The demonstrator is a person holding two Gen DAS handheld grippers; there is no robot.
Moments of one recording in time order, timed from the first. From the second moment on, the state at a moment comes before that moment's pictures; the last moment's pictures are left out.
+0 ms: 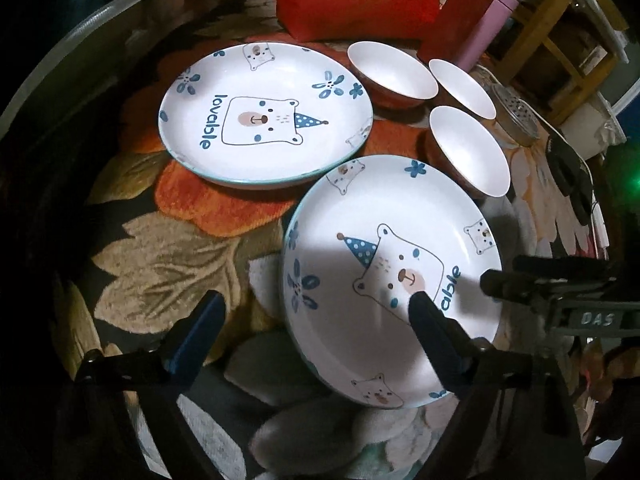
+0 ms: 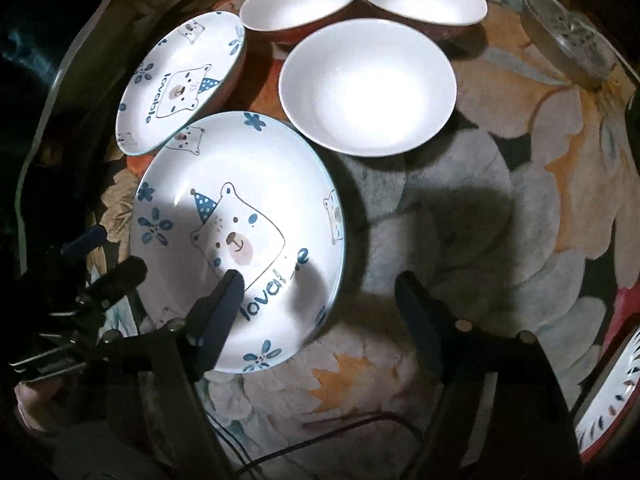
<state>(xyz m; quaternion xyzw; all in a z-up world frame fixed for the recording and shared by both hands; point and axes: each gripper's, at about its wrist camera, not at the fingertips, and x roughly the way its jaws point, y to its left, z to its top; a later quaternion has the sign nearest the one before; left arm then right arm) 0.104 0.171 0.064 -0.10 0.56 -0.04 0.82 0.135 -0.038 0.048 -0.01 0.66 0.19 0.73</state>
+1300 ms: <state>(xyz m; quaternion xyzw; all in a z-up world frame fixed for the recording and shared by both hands) 0.117 0.163 0.029 -0.05 0.63 -0.08 0.77 0.127 -0.039 0.023 0.00 0.66 0.19 0.73</state>
